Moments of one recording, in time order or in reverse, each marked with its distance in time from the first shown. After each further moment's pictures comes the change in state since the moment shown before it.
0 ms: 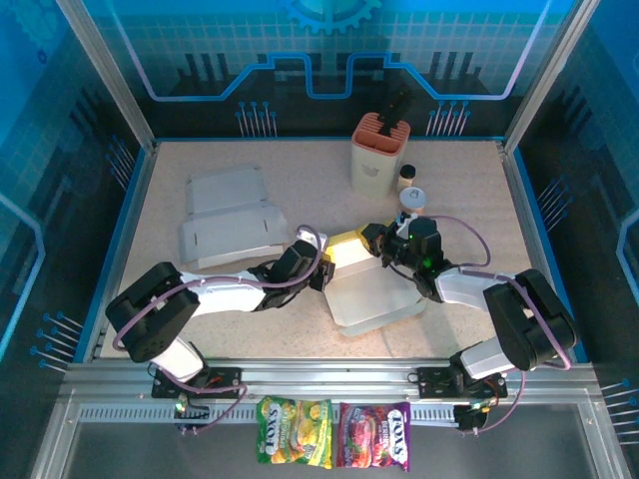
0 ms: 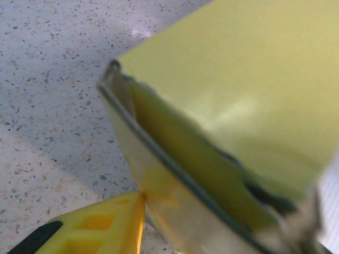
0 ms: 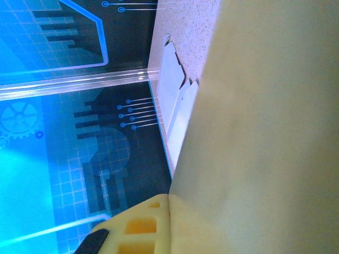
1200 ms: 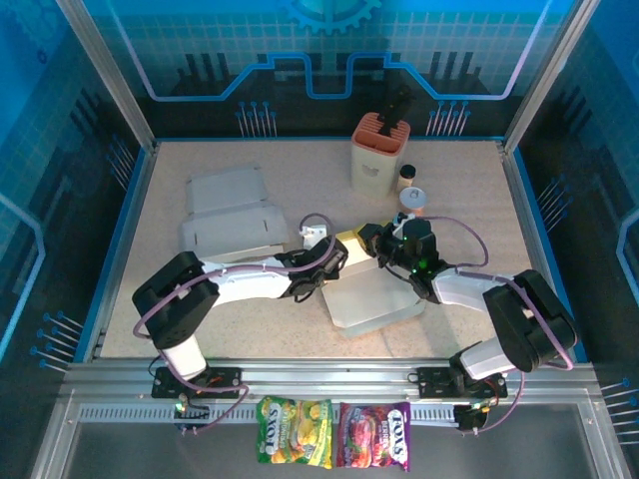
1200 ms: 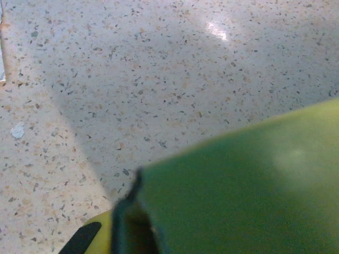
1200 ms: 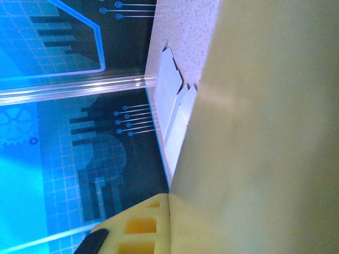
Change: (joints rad) left arm -0.077 0.140 0.282 -0.397 -0.270 -0.427; right arm 0.051 -0.008 0.012 -0.029 0.091 0.004
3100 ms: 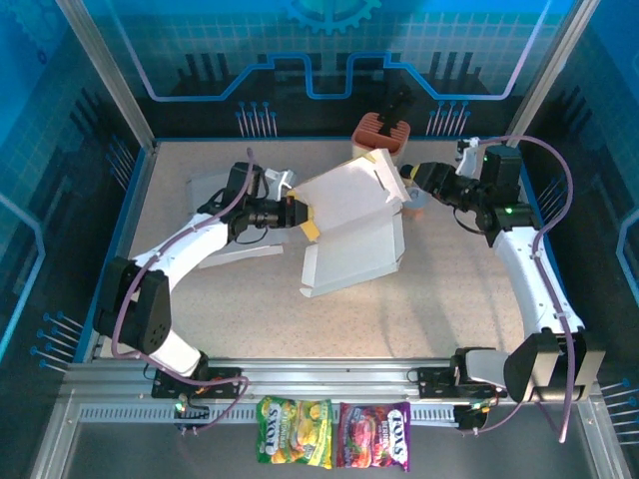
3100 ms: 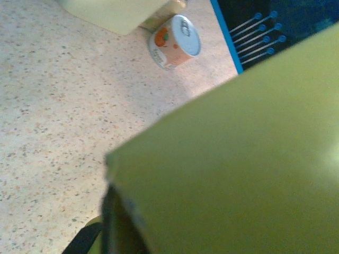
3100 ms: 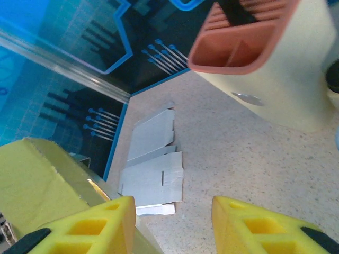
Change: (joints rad) left arm 0.575 -0.163 0.136 -0.040 1.148 0.420; right arm -0.455 -0.202 0.652 -1.005 -0.332 -0.895
